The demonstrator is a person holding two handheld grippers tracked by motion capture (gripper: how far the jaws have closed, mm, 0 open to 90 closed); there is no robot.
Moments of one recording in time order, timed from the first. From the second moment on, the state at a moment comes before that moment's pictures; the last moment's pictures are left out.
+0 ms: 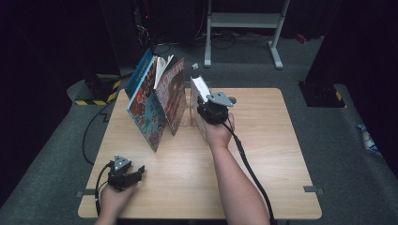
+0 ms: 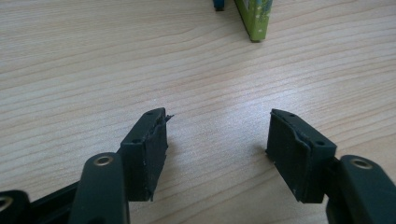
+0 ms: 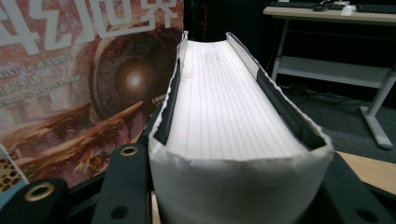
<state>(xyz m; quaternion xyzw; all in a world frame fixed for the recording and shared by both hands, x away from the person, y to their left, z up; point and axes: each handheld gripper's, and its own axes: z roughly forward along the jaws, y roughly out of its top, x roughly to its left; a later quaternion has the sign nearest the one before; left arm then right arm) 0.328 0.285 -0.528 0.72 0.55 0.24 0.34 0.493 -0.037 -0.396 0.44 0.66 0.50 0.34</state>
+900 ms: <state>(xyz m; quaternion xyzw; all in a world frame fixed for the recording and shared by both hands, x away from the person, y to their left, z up) 0.328 0.284 -0.528 0.72 0.55 0.24 0.34 0.490 -0.040 -0.399 0.45 0.68 0.48 0.32</state>
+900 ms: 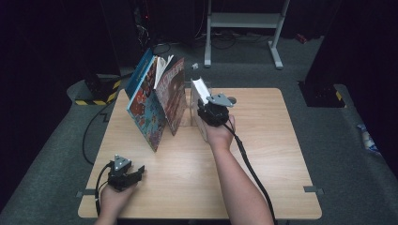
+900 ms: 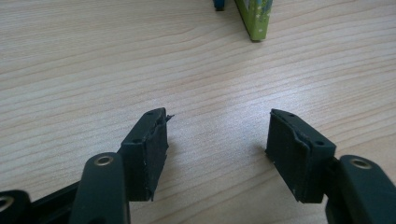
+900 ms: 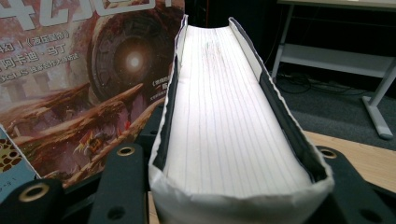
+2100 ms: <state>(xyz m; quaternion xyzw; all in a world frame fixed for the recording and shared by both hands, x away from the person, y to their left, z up) 0.328 0.285 -0.528 0.72 0.55 0.24 0.34 0.496 -0.030 -0.386 0.44 0.69 0.46 0.34</state>
